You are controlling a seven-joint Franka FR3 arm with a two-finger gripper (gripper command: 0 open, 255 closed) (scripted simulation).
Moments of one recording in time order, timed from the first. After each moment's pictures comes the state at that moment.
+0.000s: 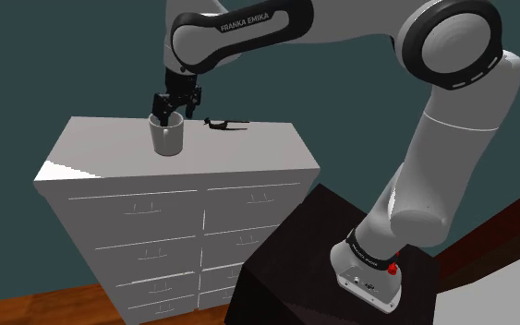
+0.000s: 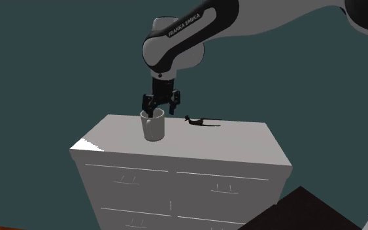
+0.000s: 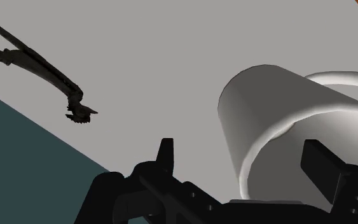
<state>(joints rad) 0.13 0.24 0.18 -1.82 0.00 2.16 0.16</state>
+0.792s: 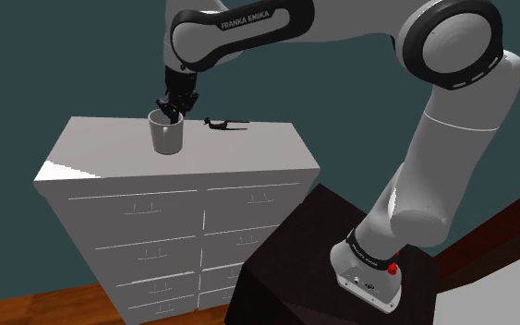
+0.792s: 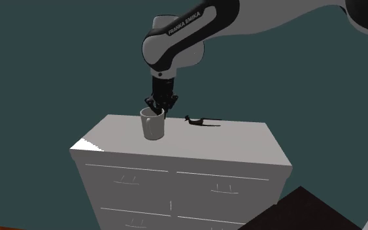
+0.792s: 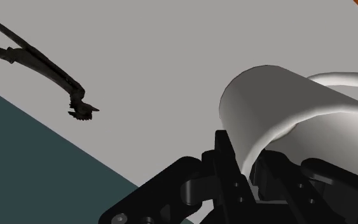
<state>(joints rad) 0.13 0.23 0.18 -1.81 0.00 2.15 0.16</state>
